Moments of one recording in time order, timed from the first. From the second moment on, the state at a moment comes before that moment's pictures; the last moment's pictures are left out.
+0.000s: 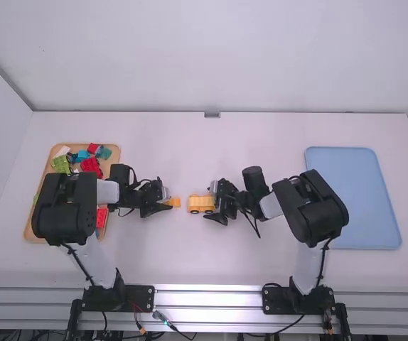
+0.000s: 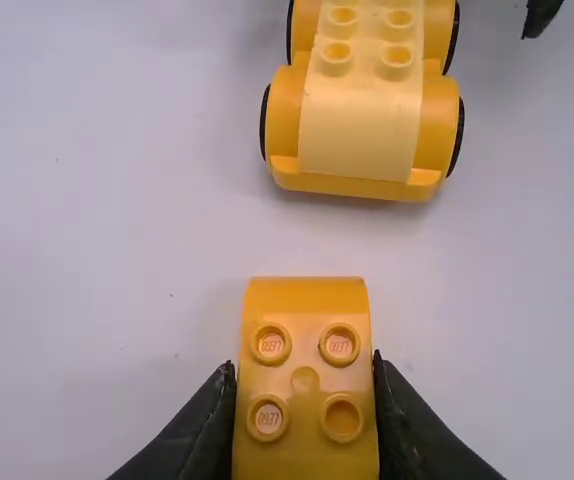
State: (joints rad) left arm 0.11 1.89 0.72 -0.14 0.90 1.37; right arm 0.39 2.01 0.66 0.57 -0.91 -0.71
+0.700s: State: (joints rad) left arm 0.11 1.89 0.72 -0.12 0.90 1.26; right arm 0.40 2.16 0.69 0.76 -0.98 -0.64
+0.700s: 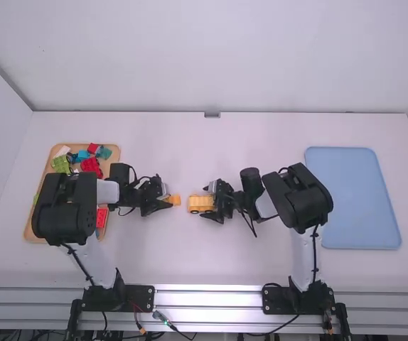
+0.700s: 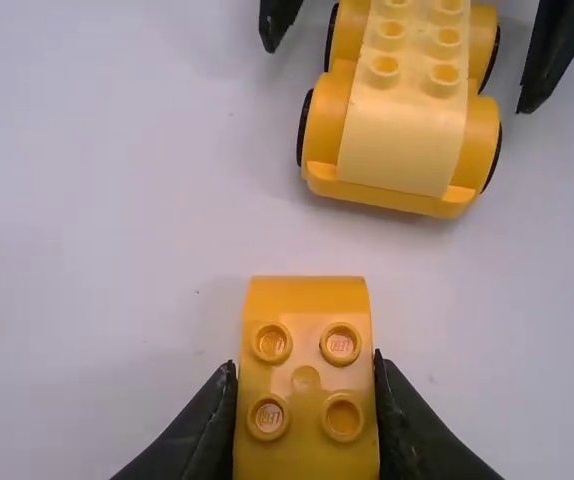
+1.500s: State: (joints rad) left arm 0.01 1.88 0.94 -0.47 0.89 1.36; right arm 0.40 2.16 0.69 0.70 -0.96 -0.68
